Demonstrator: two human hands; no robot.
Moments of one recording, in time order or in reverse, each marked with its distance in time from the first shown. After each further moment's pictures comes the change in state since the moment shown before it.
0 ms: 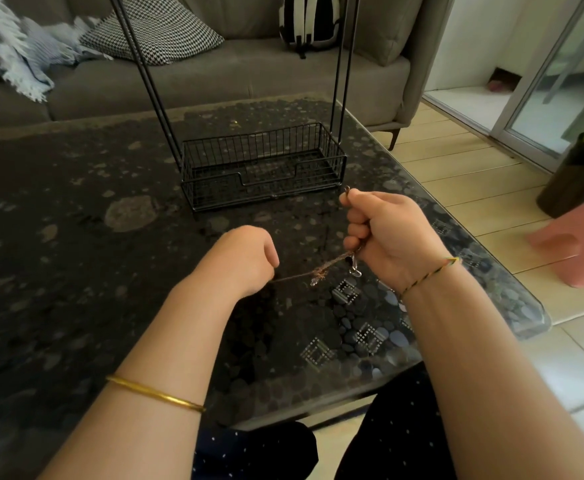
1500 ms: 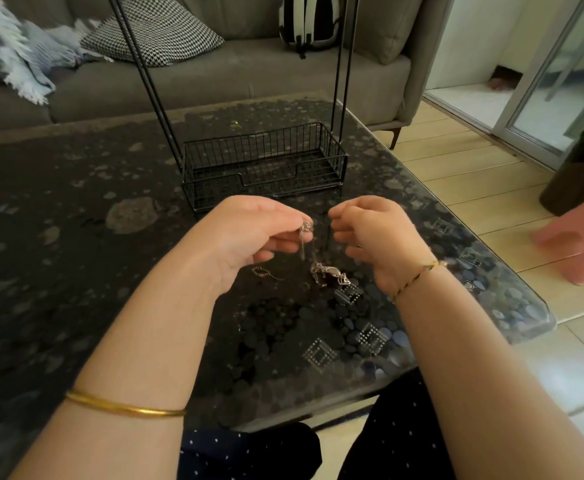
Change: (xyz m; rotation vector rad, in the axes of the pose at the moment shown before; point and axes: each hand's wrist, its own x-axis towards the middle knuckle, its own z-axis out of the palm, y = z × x) left_hand -0.006 0.001 -0.016 -0.790 -0.049 0.111; right_hand 0.000 0.004 0.006 -0.380 0.088 -0.006
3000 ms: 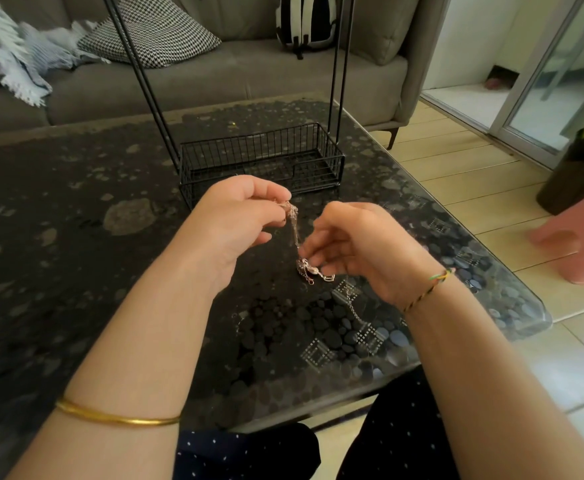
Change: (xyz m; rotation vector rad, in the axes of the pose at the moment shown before) left_hand 0.000 0.003 -0.001 -0.087 0.188 0.111; right_hand -0.020 -0.010 -0.002 0.041 -0.349 0.021
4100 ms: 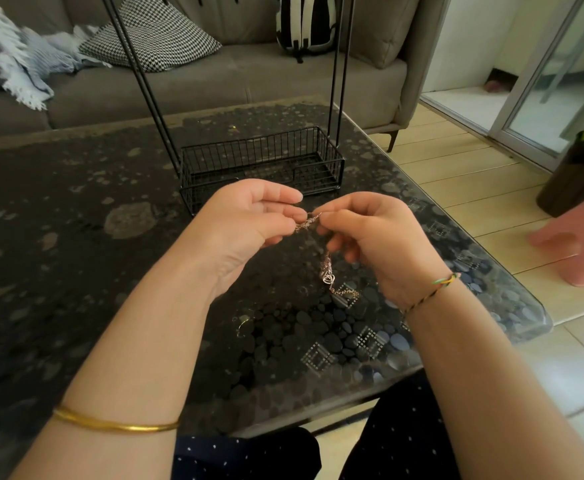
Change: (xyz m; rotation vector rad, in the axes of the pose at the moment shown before) left_hand -0.004 0.002 0.000 -0.047 -0.145 0.069; right_hand 0.001 0.004 -0.006 -0.051 0.210 -0.205
